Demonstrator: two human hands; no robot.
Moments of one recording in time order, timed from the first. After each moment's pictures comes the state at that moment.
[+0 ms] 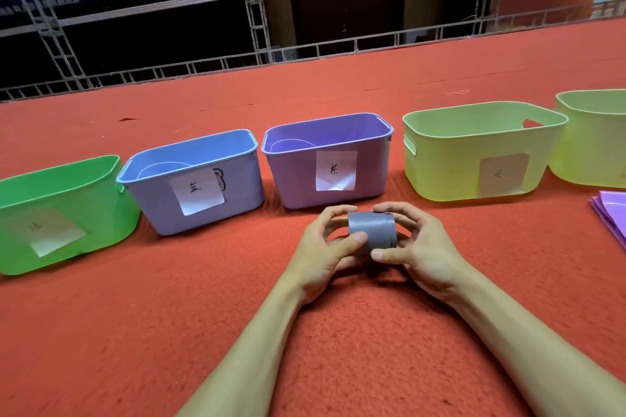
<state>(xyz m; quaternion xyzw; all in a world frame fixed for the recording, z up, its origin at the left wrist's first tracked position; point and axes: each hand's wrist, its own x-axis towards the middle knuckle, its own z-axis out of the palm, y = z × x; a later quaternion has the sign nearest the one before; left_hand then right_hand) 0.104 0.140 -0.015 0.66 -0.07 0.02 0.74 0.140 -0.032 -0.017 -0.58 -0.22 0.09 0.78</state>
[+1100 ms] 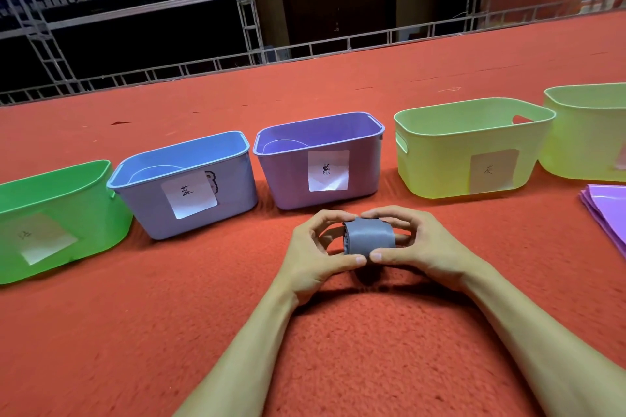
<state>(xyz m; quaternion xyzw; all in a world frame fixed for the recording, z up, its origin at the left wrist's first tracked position) 0.103 0.142 -0.017 0.69 -0.14 0.11 0.70 0.142 -0.054 -0.004 -0.69 -0.29 0.11 0.65</state>
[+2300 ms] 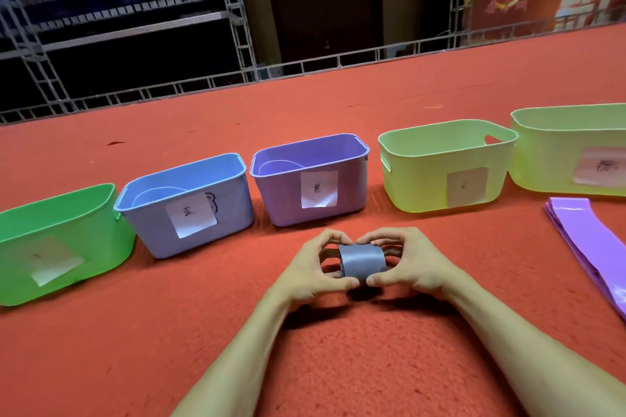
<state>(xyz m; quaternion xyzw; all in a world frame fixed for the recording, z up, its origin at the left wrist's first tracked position) 0.103 0.146 -0.012 0.79 -0.15 0.00 0.59 0.143 -0.065 -0.008 -0.75 -0.28 0.09 0.59</state>
